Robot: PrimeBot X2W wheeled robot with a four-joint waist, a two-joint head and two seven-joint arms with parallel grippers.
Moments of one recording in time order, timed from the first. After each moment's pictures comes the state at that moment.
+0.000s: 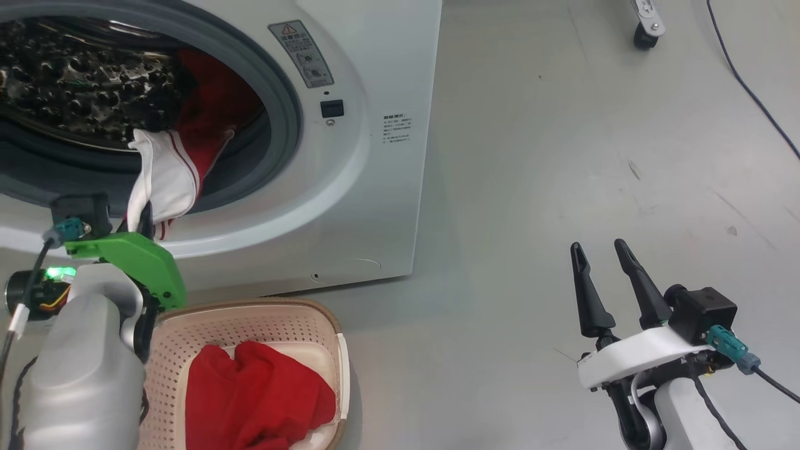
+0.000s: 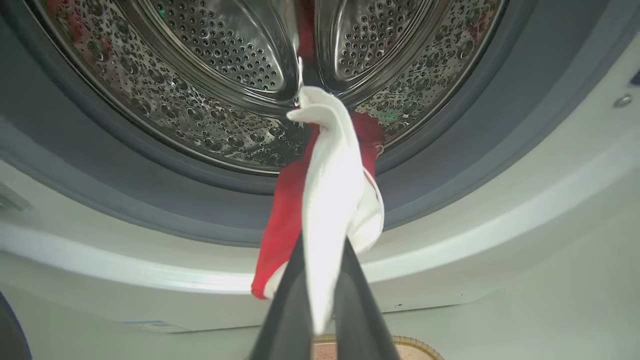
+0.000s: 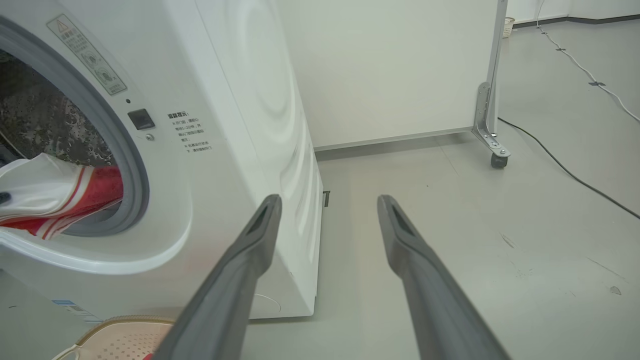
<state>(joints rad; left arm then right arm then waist) -0.68 0.11 -0.04 0.95 -0.26 -0.10 -0.09 -0.12 -0.07 0.21 0.24 0.41 0.12 -0.25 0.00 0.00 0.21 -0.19</state>
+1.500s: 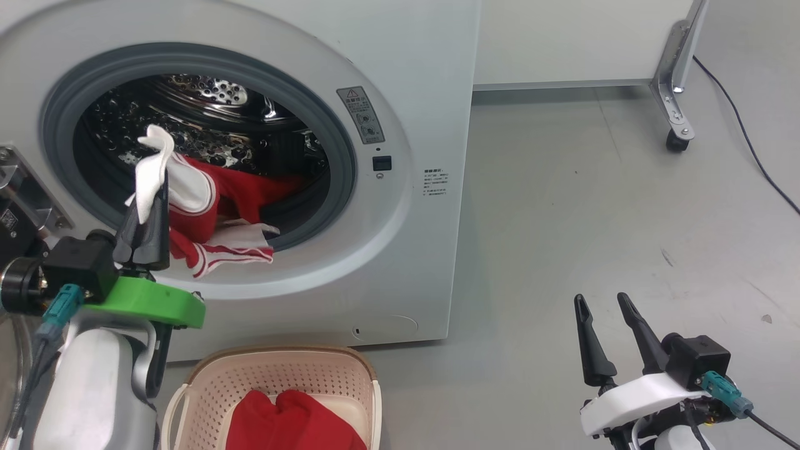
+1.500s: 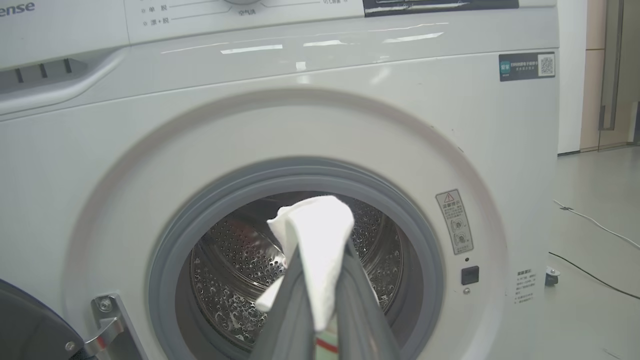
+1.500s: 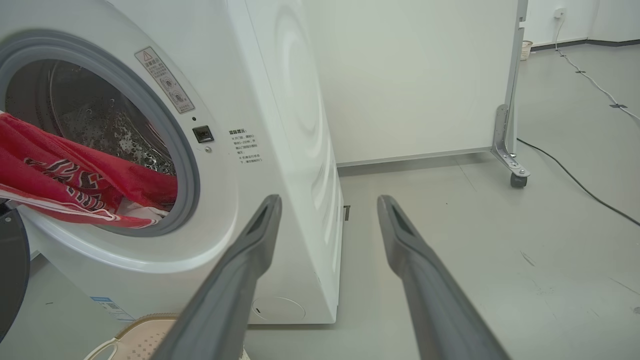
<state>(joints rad) -0.35 0.11 -0.06 0.30 -0.23 -0.12 -0.25 0.01 -0.07 0.21 0.24 0.40 0.12 -0.25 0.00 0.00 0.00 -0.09</state>
